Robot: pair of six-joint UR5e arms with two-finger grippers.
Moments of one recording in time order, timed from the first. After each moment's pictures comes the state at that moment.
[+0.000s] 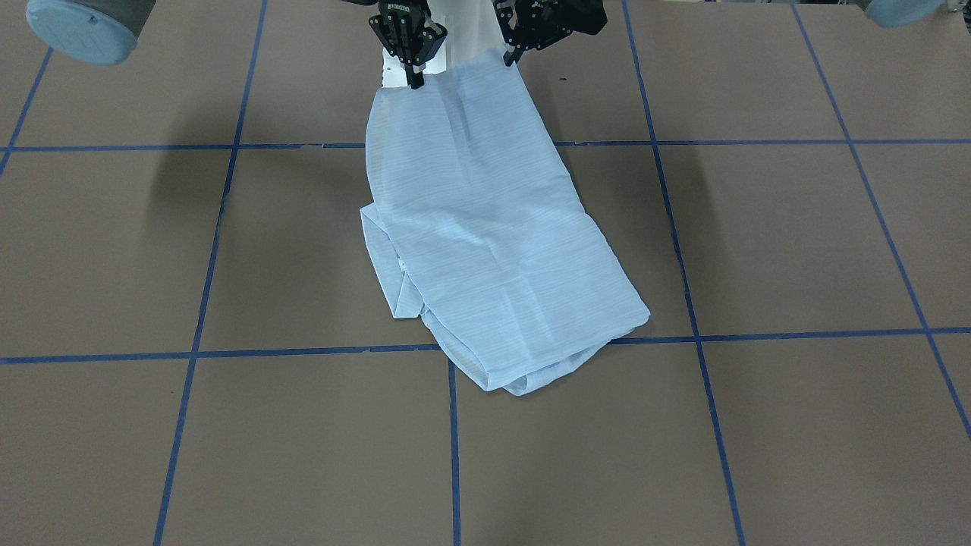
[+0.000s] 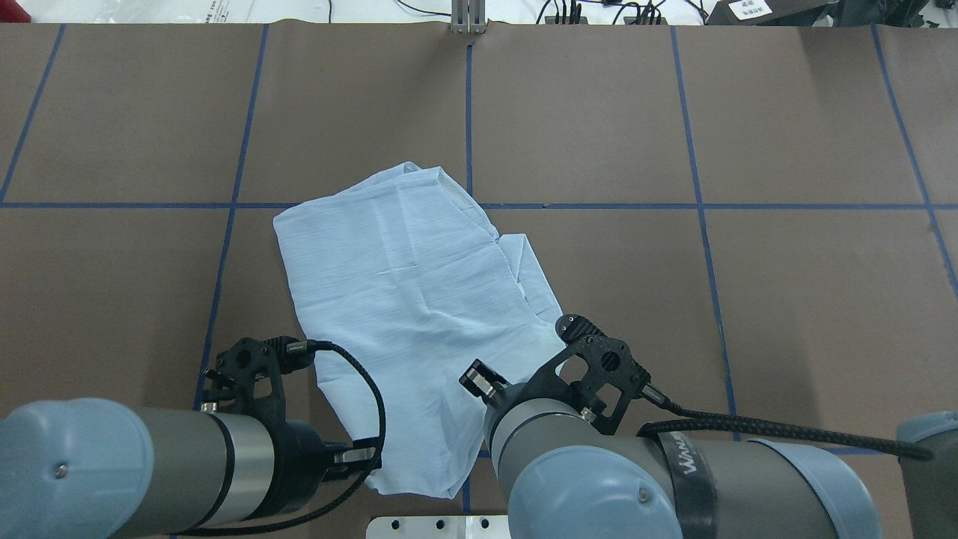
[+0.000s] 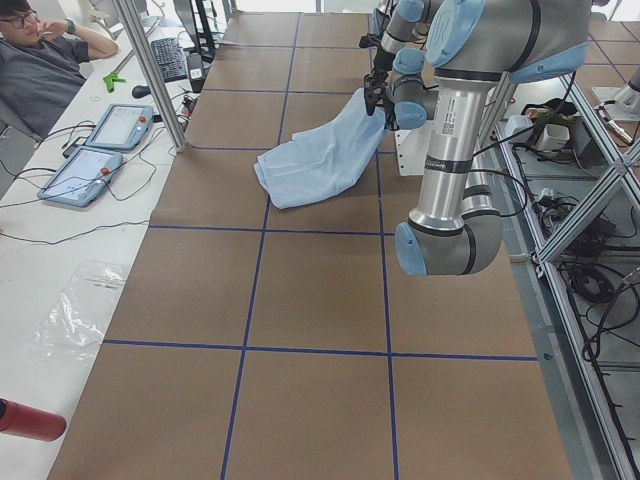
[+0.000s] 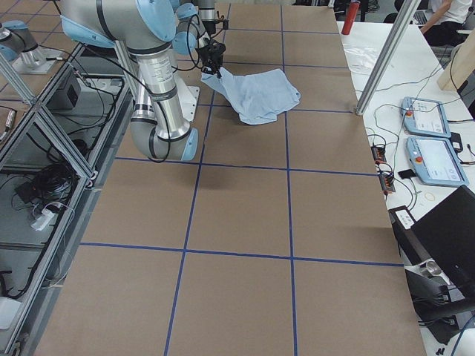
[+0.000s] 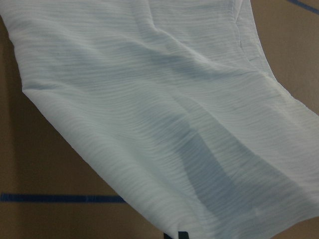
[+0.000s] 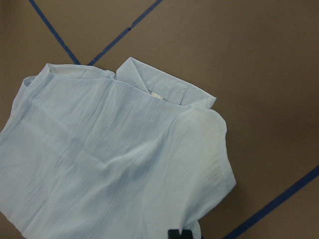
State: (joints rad) left arm -0.17 -1.88 -2.37 -1.63 -1.69 -1.64; right arm 0.09 -0.91 2.26 -2.05 1.29 2.19
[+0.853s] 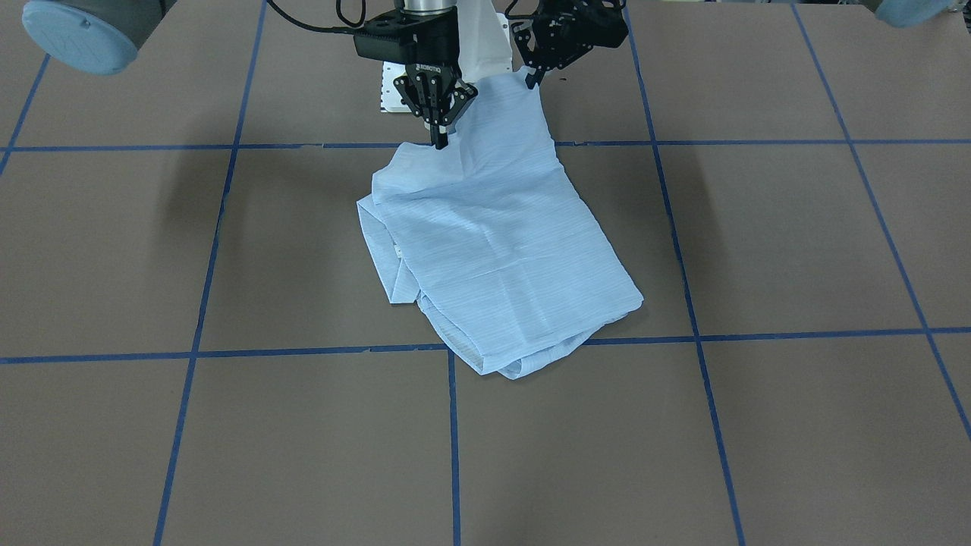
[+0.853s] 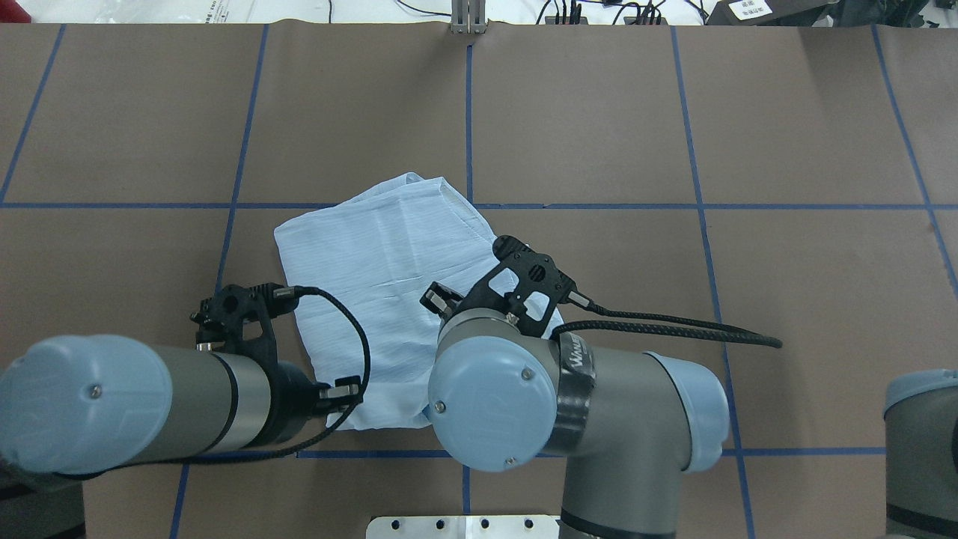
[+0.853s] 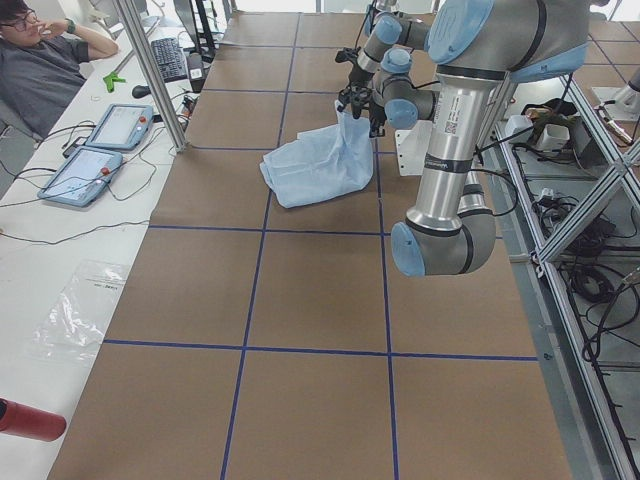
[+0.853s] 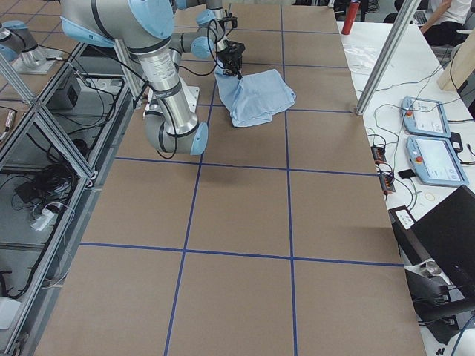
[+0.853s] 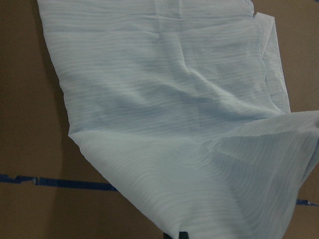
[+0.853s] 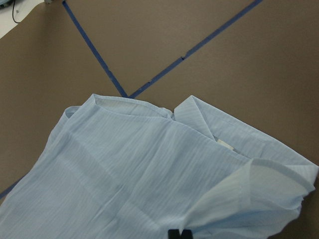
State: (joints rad) left arm -0.31 -1.90 -2.29 -1.56 -1.69 -1.57; right arm 0.24 -0.82 1.95 -1.83 1.27 2.01
